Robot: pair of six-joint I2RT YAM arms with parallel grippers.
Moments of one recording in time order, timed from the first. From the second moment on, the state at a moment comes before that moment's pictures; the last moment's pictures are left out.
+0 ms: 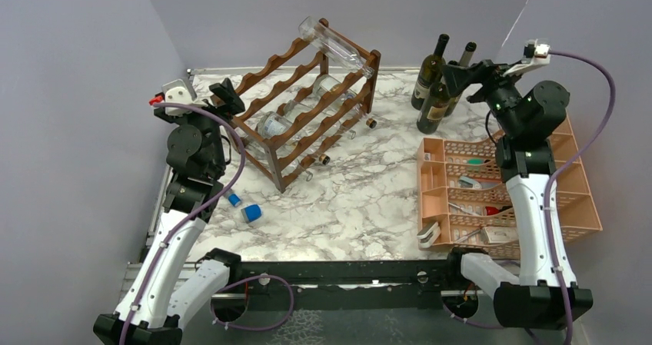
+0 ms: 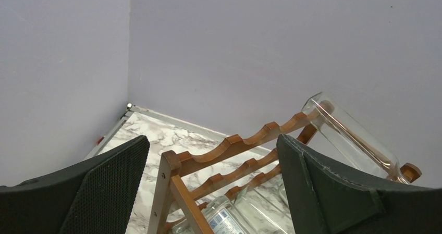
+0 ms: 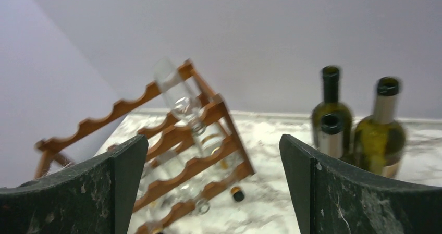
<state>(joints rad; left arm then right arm) -0.29 0.81 0.94 0.13 -0.51 -0.18 -0.07 1.02 1.17 0.04 -0.36 0.35</state>
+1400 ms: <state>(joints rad) -0.26 0.88 0.94 0.13 -0.46 -0.20 0.41 2.16 2.37 -0.48 -0.28 -0.19</state>
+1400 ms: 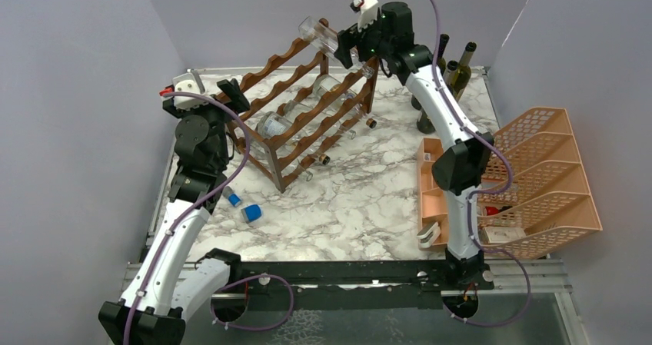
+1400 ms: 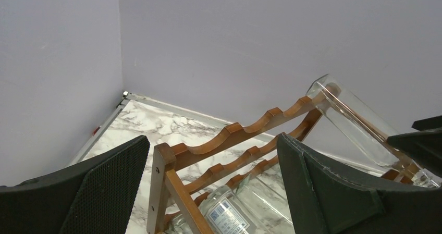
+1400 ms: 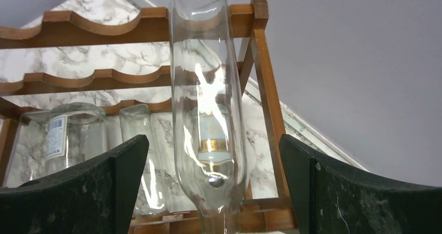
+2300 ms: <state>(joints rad) -0.24 0.90 0.94 0.13 -0.42 -0.21 0.46 2.36 2.49 -0.44 -0.16 -0.35</state>
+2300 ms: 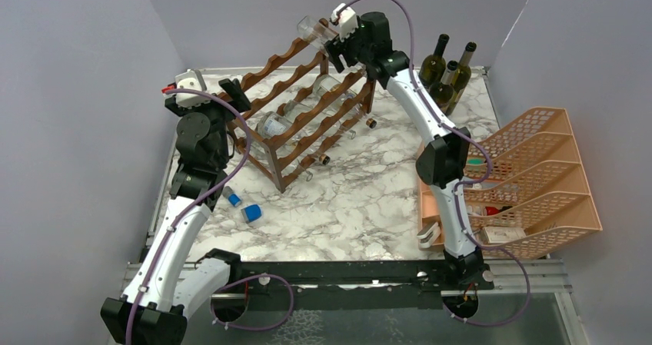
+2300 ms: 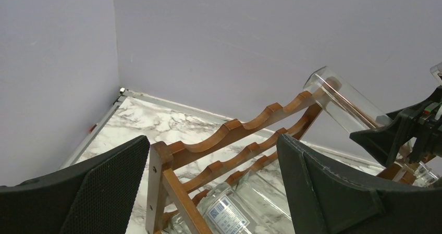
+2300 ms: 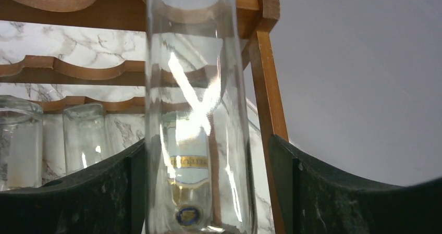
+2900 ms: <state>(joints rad) -0.24 0.91 0.94 0.12 -0.41 -0.22 0.48 2.36 2.50 -0.43 -0.17 -0.42</state>
